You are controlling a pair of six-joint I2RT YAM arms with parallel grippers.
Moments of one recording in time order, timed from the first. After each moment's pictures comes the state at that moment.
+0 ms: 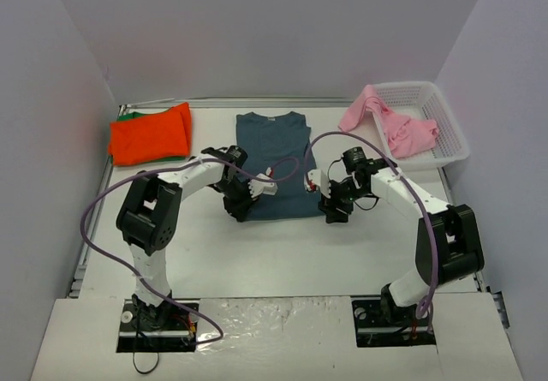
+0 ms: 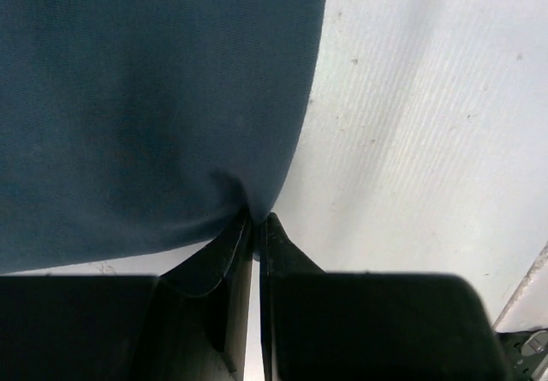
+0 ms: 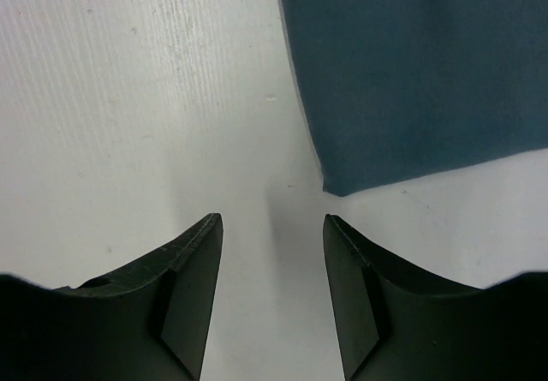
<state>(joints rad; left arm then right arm) -0.49 1.91 1.34 -0.88 0.51 0.78 0.30 1.54 1.00 -0.79 -0.57 -1.04</state>
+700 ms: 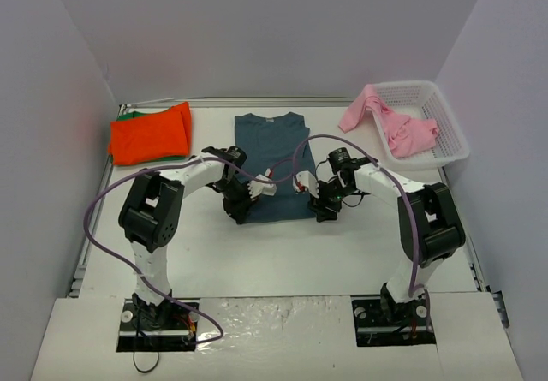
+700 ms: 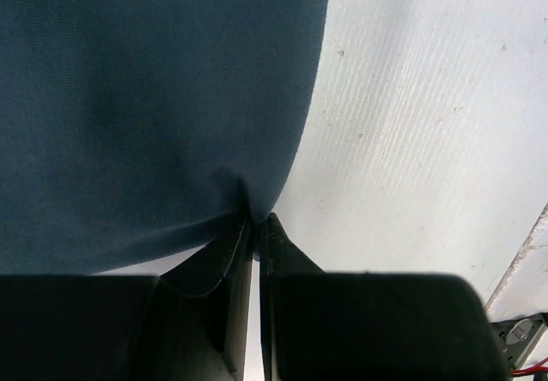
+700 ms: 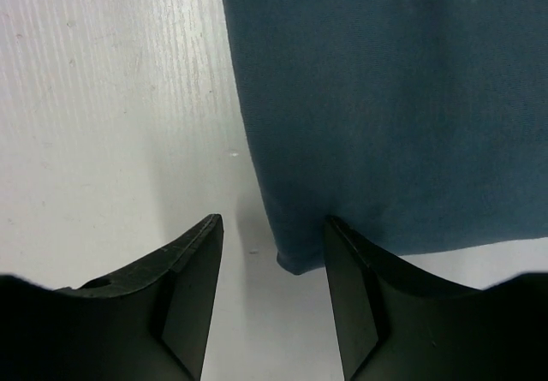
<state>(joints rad) -0.48 1.94 1.35 -0.93 0.55 0.79 0.36 1.71 1.03 -0.66 -0.56 -1.06</state>
